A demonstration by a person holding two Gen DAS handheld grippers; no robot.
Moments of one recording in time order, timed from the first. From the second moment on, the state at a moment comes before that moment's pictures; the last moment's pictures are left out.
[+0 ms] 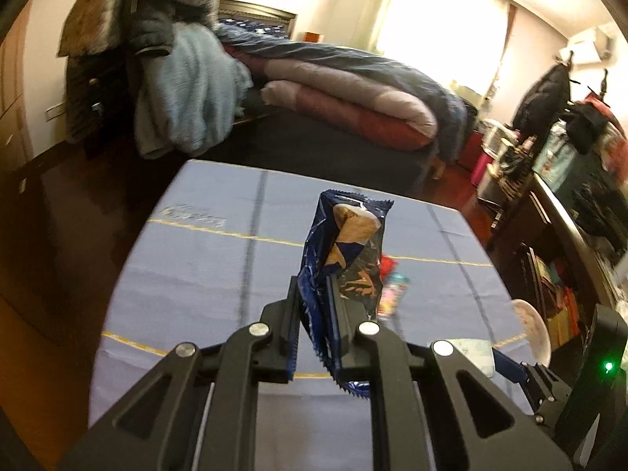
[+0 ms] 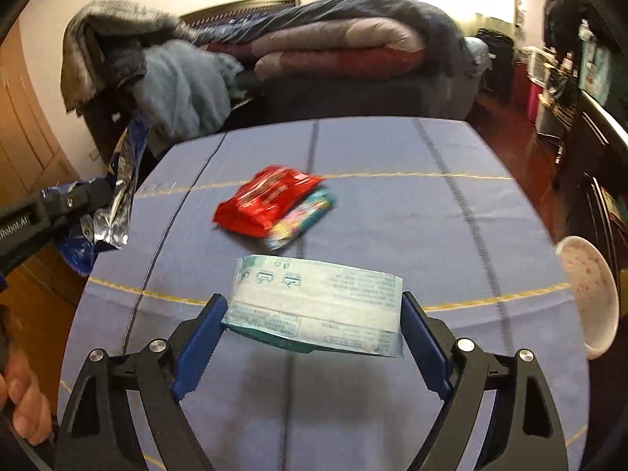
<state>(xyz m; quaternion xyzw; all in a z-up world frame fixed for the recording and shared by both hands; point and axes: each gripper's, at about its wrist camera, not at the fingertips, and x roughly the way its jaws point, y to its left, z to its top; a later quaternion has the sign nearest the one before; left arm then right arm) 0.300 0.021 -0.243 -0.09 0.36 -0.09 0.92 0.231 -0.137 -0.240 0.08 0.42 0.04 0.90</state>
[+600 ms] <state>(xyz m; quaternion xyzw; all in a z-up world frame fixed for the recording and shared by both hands) 0.282 -0.181 -0.216 -0.02 0.35 -0.27 0.90 0.170 -0.316 -0.228 0.17 0.37 -0.09 0.91</state>
